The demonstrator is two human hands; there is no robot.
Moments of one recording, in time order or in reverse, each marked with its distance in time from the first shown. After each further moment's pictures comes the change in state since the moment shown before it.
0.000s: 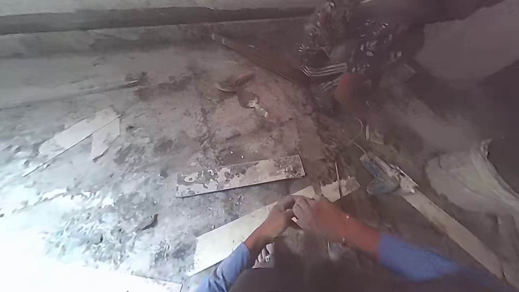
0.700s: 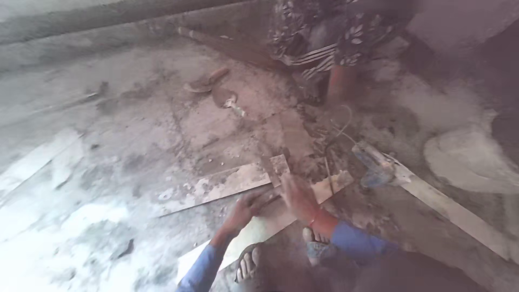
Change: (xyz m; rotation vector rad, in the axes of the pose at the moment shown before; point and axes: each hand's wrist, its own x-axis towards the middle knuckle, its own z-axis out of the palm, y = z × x) left_hand 0.039 -0.016 -0.077 0.366 0.245 -0.112; right_hand 0.041 0.064 0.094 0.186 0.430 0.528
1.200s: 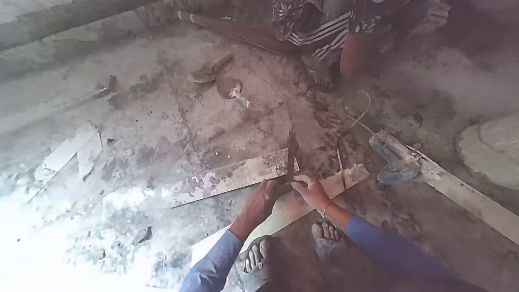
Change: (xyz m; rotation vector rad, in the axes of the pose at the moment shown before) left_hand 0.026 0.024 0.027 1.057 -0.032 0.083; right_hand 0.010 0.046 0.038 0.954 -0.310 0.550
